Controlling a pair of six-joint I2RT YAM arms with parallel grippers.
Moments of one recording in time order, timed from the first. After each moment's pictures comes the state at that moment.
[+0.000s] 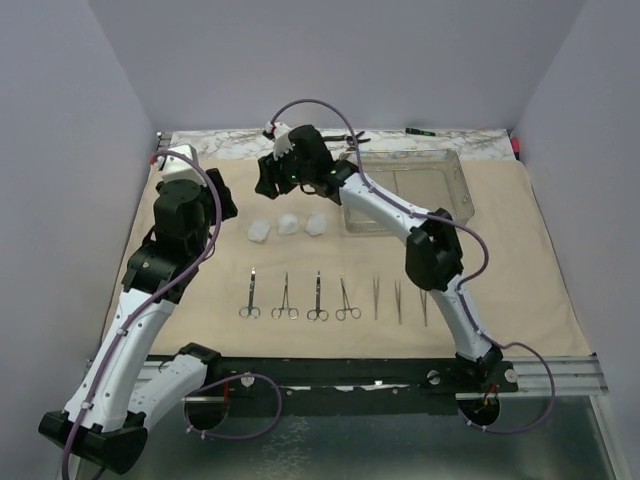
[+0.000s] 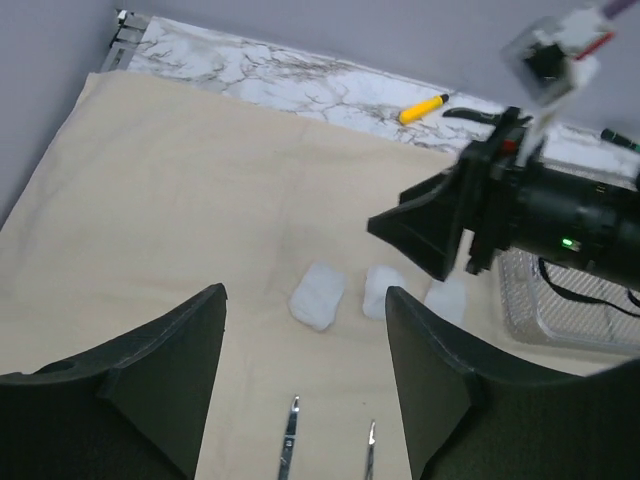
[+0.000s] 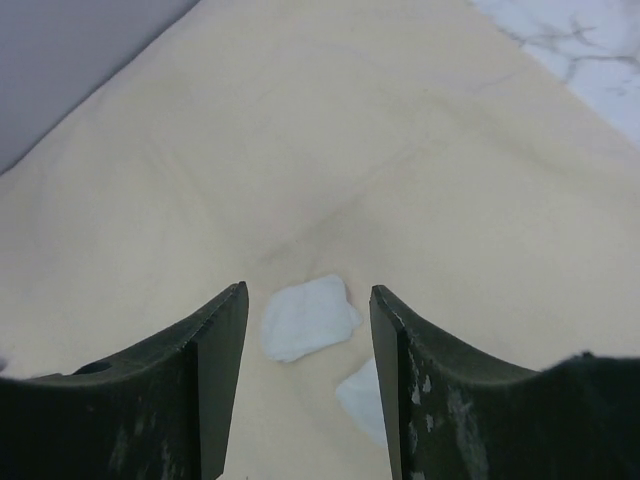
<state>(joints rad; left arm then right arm) -0.34 0.89 1.10 -0.51 -0.36 -0.30 0.76 2.41 2.21 -0.26 -0.37 0.11</state>
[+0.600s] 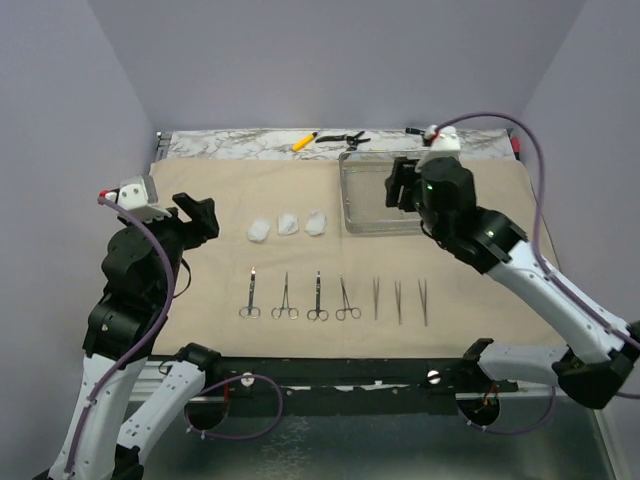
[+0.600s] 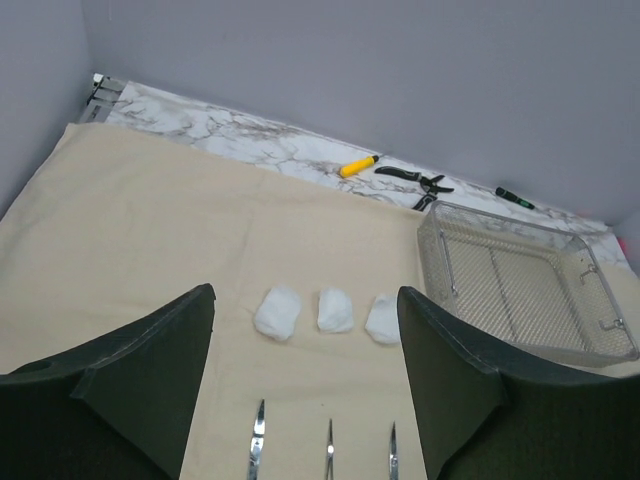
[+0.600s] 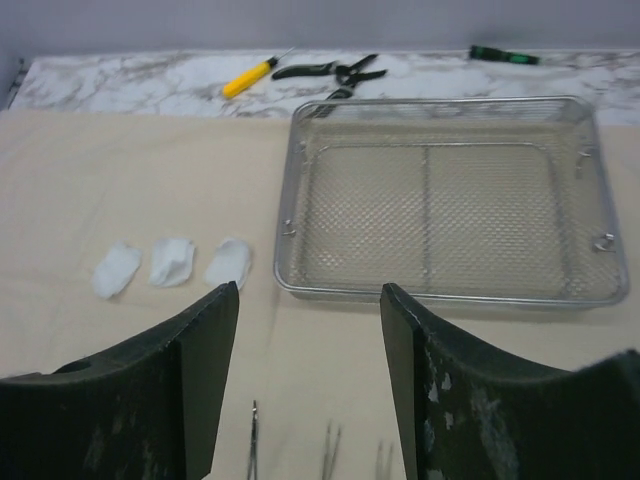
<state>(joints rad) -0.34 0.64 1.10 -0.58 -0.35 -0.37 0.75 1.27 1.35 -0.44 0.48 0.31</state>
